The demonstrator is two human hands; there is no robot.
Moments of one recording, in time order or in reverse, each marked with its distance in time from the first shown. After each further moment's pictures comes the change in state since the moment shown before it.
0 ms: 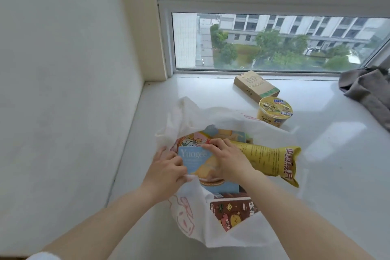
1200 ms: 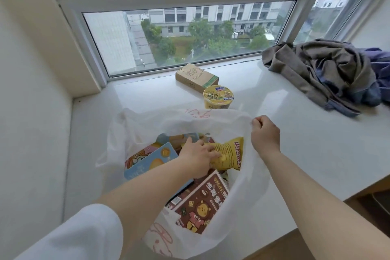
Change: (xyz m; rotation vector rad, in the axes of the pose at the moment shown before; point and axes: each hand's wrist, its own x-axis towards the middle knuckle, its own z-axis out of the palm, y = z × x) left_hand 0.157 0.125 0.003 0.160 -0.548 0.471; right_hand -0.087 0.112 -0.054 0.611 0.776 1.064
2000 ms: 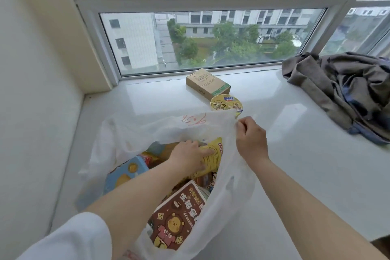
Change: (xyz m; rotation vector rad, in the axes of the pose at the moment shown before) left_hand 0.036 -0.020 -0.015 -0.150 0.059 -0.224; right_hand 0.041 -0.022 0.021 0.038 -0.154 -0.344
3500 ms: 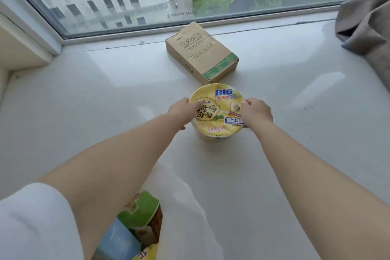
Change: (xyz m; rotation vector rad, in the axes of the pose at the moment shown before) left_hand 0.337 -0.078 0.040 -1.257 -0.106 -0.810; right_hand 0.280 0.195 0.135 -0.188 -0.459 0.540
